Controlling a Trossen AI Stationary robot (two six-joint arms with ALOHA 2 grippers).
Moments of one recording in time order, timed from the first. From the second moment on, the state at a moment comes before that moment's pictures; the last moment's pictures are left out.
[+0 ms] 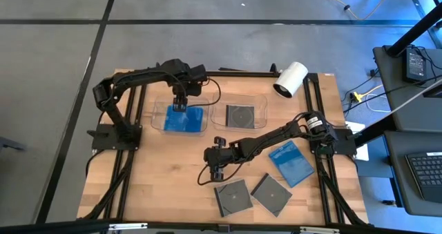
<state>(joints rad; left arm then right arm) 0.48 1.69 1.46 -1.33 -0.17 0.43 0.26 2.14 1.48 -0.21 0.17 0.28</state>
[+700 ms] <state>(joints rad) 0.41 1.31 1.54 -1.06 -0.39 0.13 0.26 2.14 1.48 -0.21 0.17 0.28</state>
